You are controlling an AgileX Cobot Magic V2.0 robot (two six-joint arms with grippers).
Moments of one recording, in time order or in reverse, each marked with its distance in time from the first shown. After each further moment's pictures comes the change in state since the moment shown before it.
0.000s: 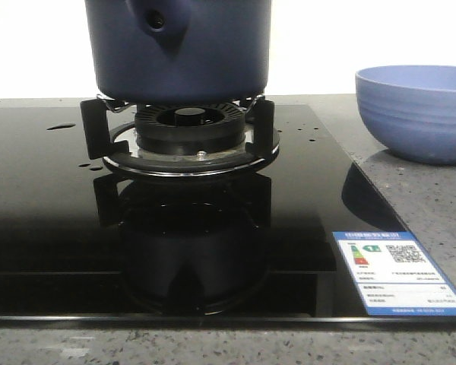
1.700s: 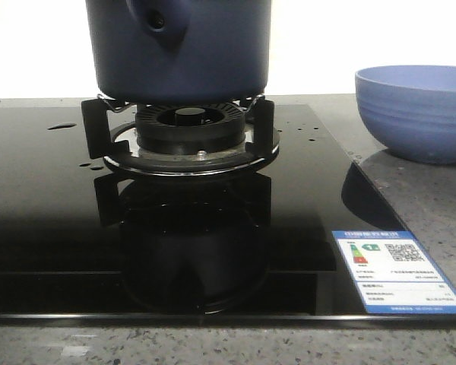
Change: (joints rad) left arm -0.250 1.138 -0.824 -0.678 0.379 1.173; right arm 0.079 0.480 -0.499 -0.063 0.309 -0.304
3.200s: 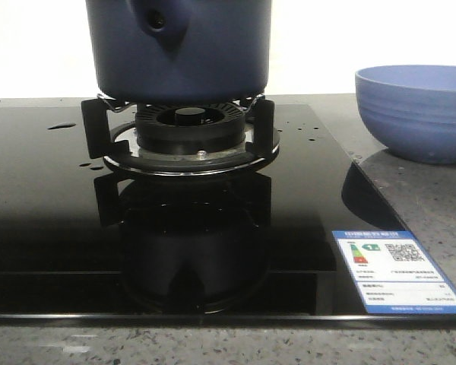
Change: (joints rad) left arm -0.005 0.349 -0.252 -0.071 0.082 0.053; right arm 0.000 0.000 0.000 0.000 0.024 0.000
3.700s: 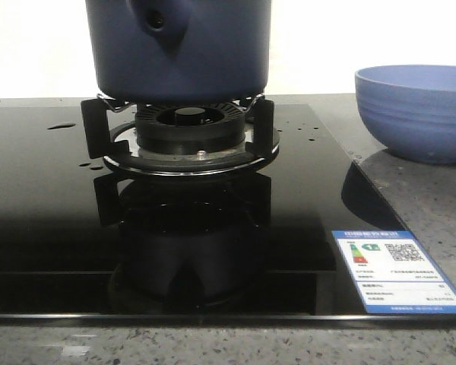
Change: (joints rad) left arm 0.058 -0.034 -0.034 0.017 0.039 0.000; right arm 0.000 0.078 -0.056 -0.012 0.075 0.000
